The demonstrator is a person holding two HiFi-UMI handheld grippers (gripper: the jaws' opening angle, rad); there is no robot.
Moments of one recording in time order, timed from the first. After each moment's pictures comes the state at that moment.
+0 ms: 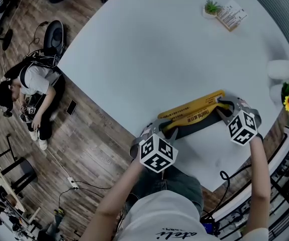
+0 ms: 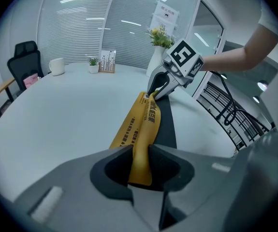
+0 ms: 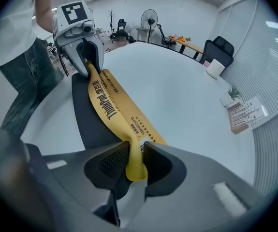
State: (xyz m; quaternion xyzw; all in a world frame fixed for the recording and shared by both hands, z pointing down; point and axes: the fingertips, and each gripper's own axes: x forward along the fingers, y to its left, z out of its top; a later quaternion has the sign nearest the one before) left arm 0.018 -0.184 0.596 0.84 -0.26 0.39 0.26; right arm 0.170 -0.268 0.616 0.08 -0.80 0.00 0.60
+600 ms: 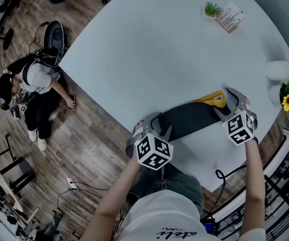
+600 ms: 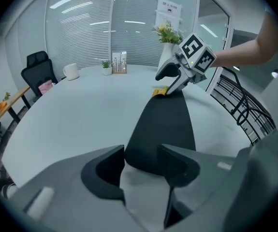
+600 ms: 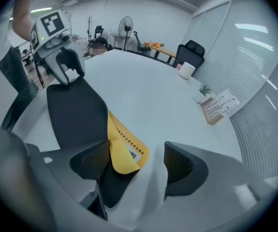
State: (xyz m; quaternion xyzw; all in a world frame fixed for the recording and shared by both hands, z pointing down) left arm -0.016 -0.198 0.603 0.81 -0.33 0.42 0.23; right arm 0.171 -0.302 0.601 0.23 -0.80 0.01 0.56
